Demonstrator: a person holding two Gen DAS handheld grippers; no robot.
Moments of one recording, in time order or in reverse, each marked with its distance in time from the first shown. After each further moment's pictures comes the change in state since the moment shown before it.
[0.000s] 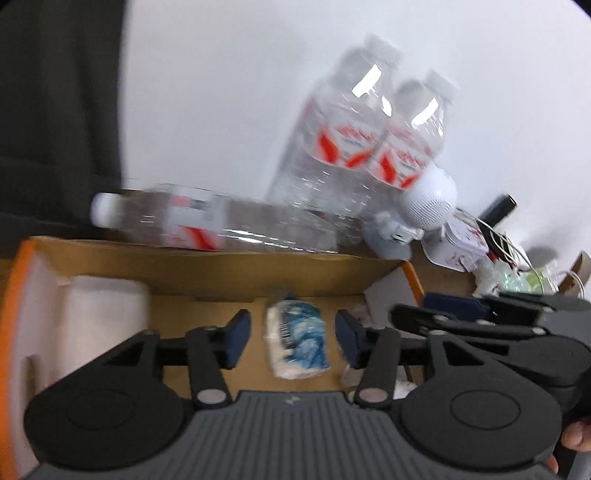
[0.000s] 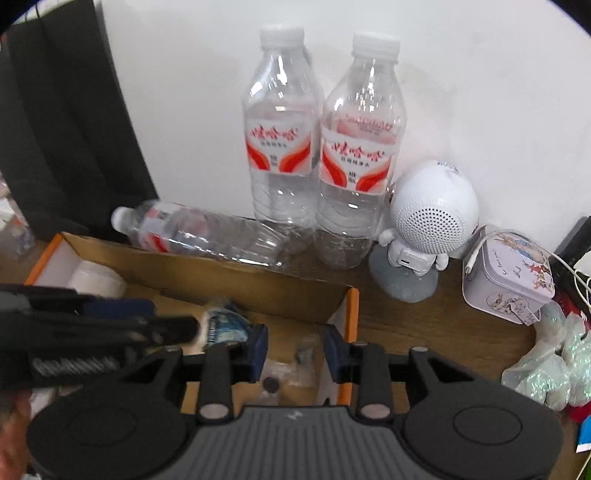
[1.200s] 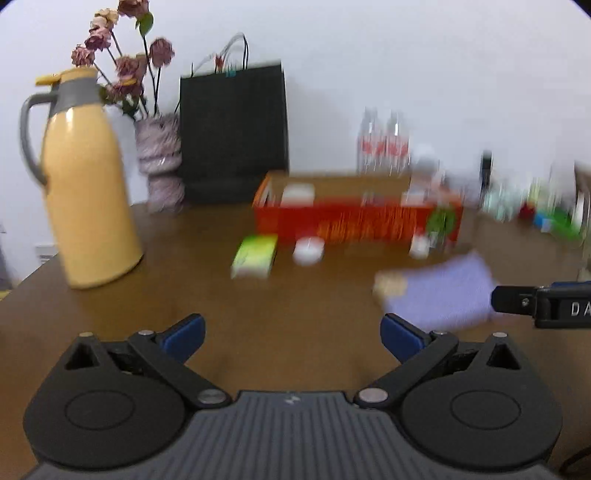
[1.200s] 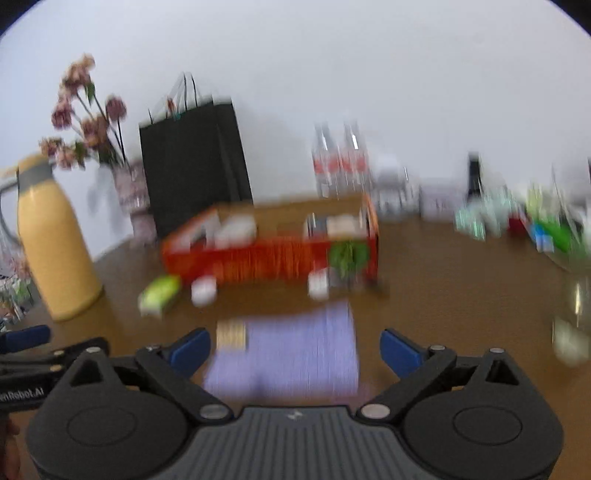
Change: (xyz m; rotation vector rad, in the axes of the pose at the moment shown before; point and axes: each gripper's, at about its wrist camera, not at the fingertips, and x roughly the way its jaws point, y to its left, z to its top) left arm -0.220 0.001 -0.433 0.187 -0.478 0.383; right arm -0.199 0.095 -0.388 0.139 -0.422 0.060
